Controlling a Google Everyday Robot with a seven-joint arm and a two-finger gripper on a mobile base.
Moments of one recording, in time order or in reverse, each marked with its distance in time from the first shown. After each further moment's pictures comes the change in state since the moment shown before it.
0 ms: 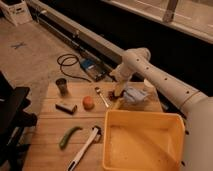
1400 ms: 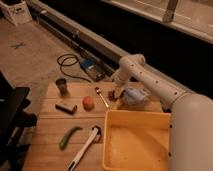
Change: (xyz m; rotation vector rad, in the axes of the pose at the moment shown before) arm 0.023 -0.014 0.046 0.009 0.039 0.028
